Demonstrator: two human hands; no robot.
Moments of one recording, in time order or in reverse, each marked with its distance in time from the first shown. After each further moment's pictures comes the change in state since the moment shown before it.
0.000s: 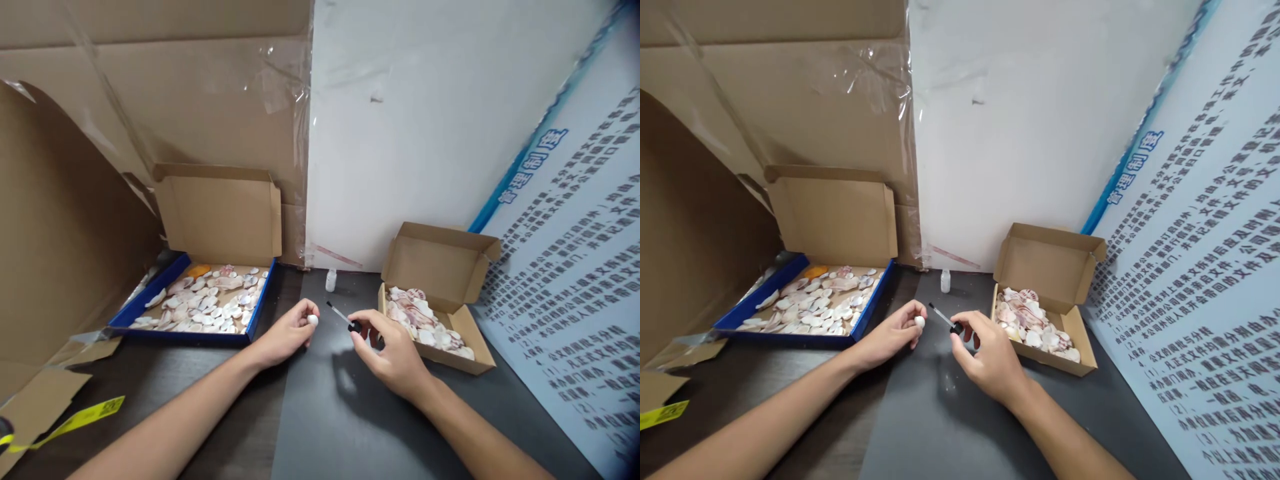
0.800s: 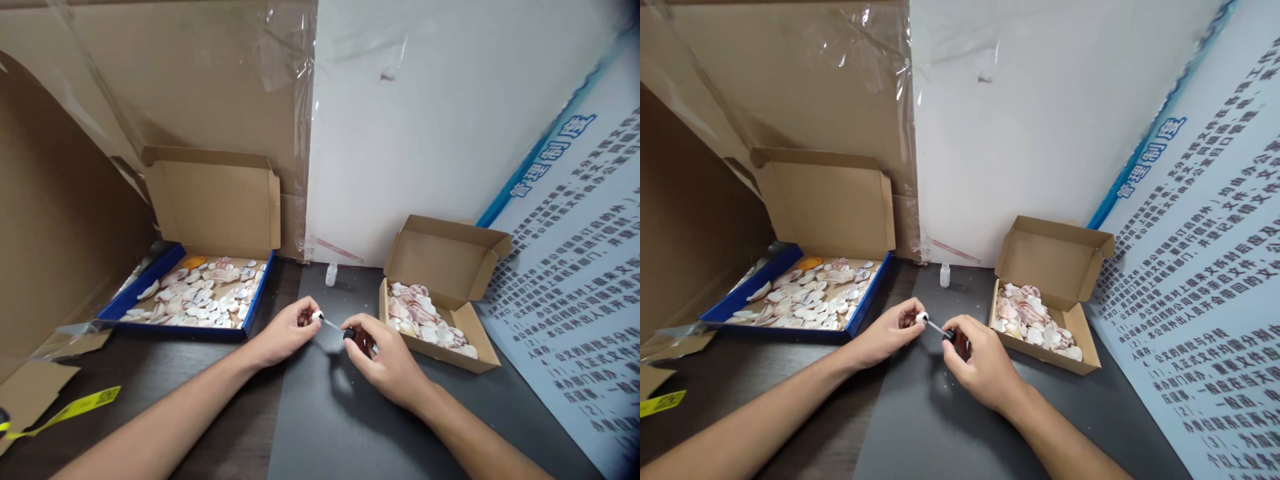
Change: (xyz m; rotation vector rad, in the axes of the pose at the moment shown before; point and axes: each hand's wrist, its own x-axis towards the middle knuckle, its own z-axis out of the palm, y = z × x) left_hand -0.001 0.004 0.002 0.079 0.018 0.035; right_hand -0.004 -0.006 0.007 0.117 -0.144 0.074
